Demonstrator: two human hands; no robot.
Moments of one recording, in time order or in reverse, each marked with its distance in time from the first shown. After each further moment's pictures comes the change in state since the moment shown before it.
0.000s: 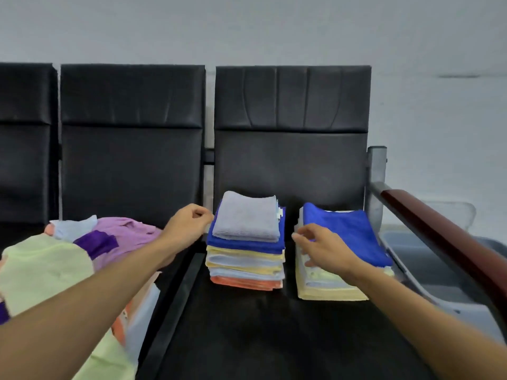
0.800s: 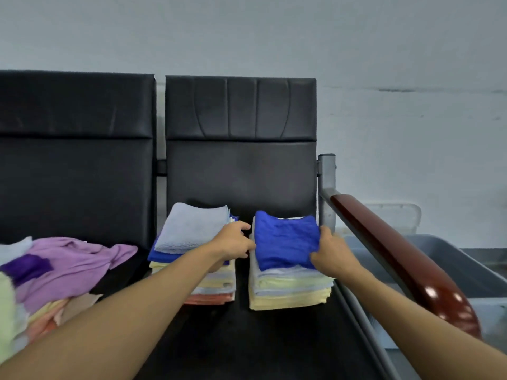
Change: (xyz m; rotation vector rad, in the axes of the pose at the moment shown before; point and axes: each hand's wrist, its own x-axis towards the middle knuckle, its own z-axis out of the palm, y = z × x) left_hand 0.000 0.078 0.162 -0.032 -0.387 0.027; right_hand 0.005 0.093 -0.073 -0.310 0.137 0.247
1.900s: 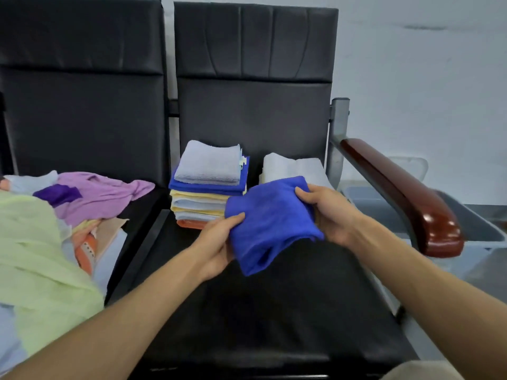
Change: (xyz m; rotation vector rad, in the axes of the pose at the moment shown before) left_hand -0.121 -0.072 0.023 -1.005 -0.028 -0.242; right_hand -0.092 -0.031 0.012 1.260 -0.442 0.077
